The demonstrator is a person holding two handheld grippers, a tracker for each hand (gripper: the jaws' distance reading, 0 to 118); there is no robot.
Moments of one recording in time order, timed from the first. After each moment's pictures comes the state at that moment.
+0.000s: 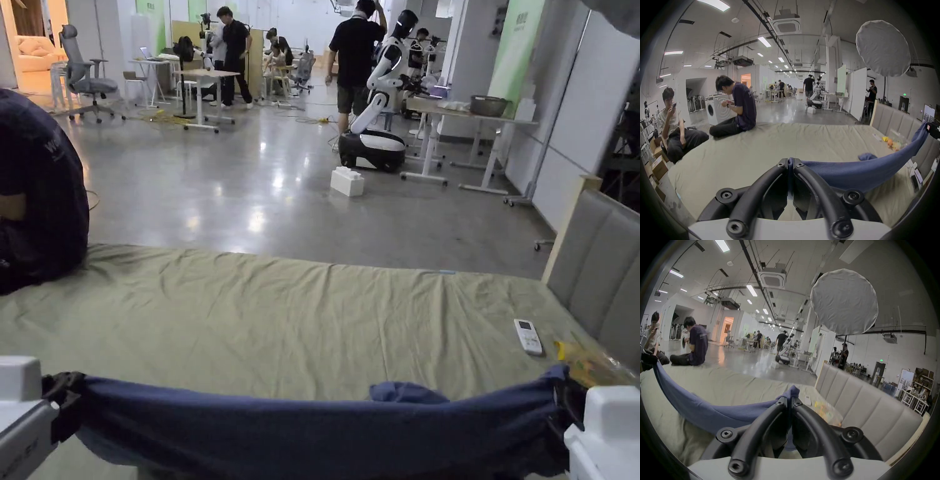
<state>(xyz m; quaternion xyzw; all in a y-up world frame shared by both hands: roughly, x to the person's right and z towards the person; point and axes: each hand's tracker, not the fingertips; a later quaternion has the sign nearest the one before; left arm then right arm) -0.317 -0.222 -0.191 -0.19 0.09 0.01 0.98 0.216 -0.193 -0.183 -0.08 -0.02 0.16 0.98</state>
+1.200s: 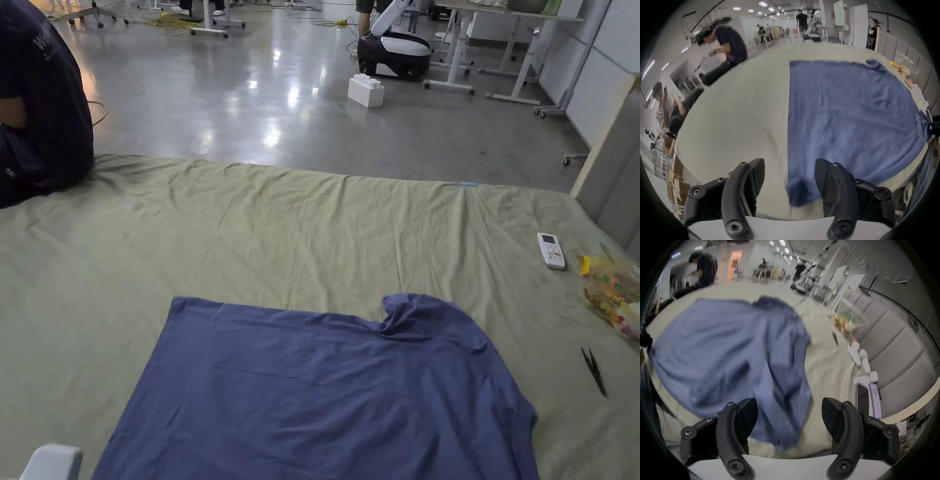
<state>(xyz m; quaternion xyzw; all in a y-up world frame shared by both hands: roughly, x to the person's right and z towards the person) -0.305 -0.380 -0.157 -0.43 0.07 -0.06 0.90 0.219 -0.361 -0.135 -0.36 0.00 0.17 0.92</state>
